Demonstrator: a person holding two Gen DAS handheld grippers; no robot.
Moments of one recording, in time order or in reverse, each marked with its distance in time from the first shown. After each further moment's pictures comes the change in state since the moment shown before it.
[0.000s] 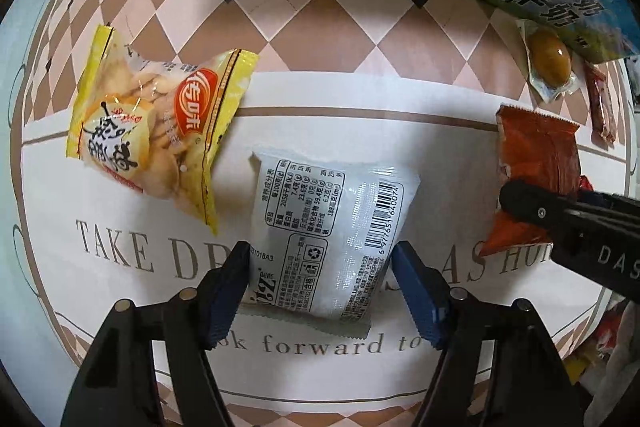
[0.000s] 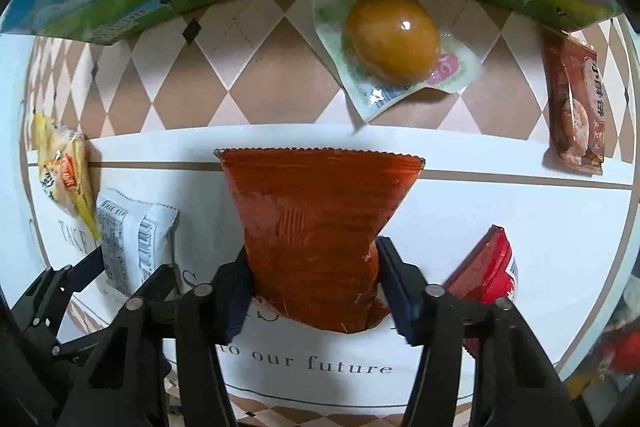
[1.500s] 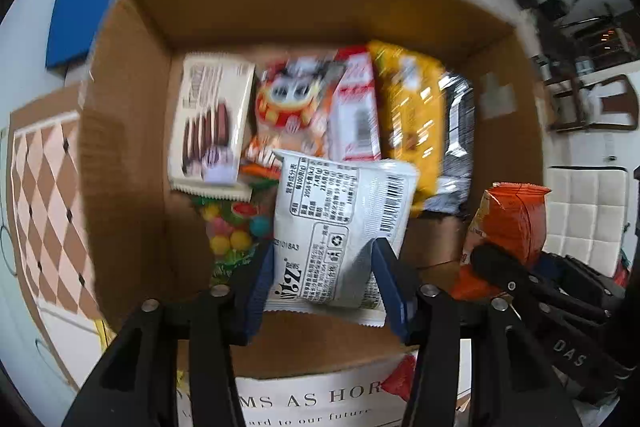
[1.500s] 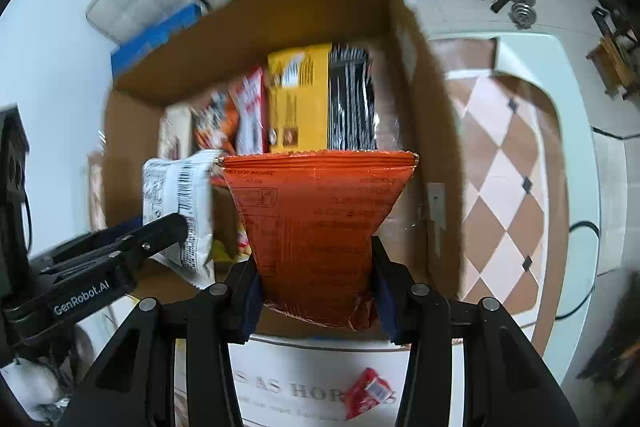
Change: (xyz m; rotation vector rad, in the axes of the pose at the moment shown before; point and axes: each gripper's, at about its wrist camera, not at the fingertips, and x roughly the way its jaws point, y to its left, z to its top) left arm -0.107 -0.076 0.234 0.056 -0.045 -0.145; right arm -0.160 -0.112 0.150 0.095 -0.186 0.103
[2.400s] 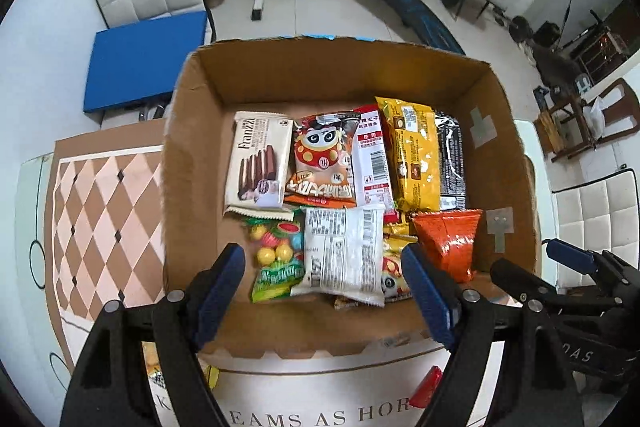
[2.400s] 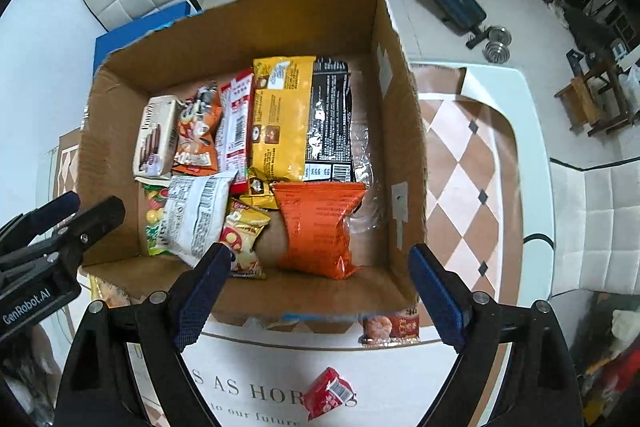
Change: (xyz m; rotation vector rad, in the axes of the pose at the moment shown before) left arm -0.074 0.011 -0.046 0.049 -0.302 0.067; right arm -0.047 0.021 -0.035 -0.084 -0.153 -0.143
